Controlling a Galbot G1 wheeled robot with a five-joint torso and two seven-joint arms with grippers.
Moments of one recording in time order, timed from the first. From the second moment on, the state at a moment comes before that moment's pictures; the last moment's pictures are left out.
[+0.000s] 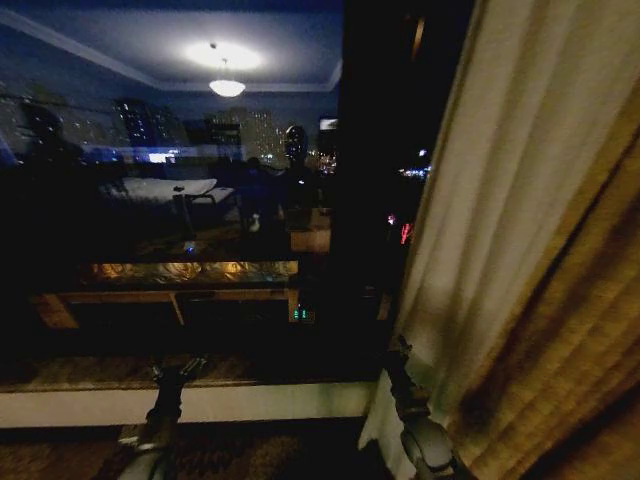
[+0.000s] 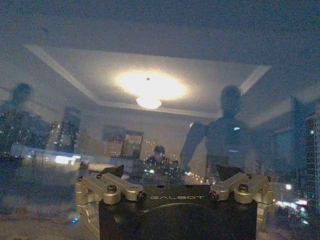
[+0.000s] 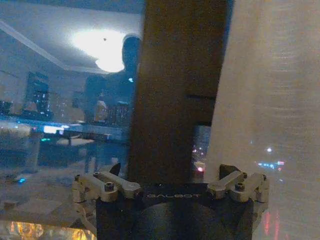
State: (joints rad) left arm 1.51 -1.31 -0.69 -1.87 -0.44 -0.37 0.02; right arm -1.31 1.27 0.40 1.75 0.13 0.21 0.13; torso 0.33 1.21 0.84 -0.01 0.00
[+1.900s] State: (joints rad) left arm 1.51 -1.31 -0.69 -1.87 -0.44 -0.37 0.02; right arm -1.31 1.27 0.40 1.75 0.13 0.21 0.13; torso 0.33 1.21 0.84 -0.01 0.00
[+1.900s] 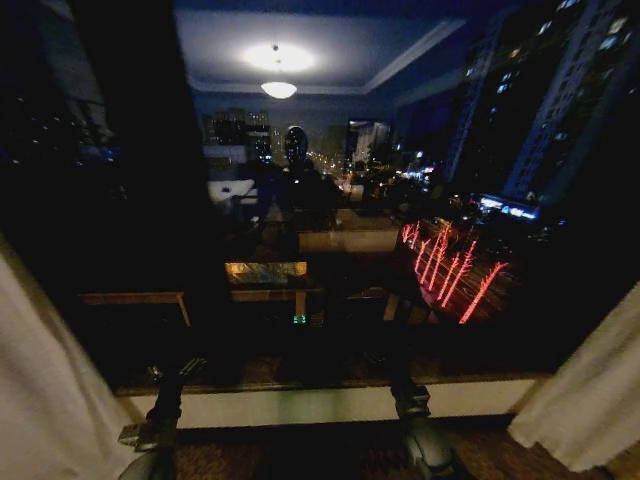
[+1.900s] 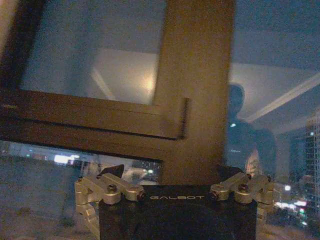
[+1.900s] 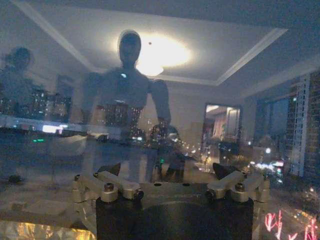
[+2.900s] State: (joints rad) left arm 1.51 -1.31 -0.69 -1.87 -0.44 -0.37 0.02; right arm -1.31 1.27 0.40 1.75 0.13 0.21 0.13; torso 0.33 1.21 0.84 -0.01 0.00
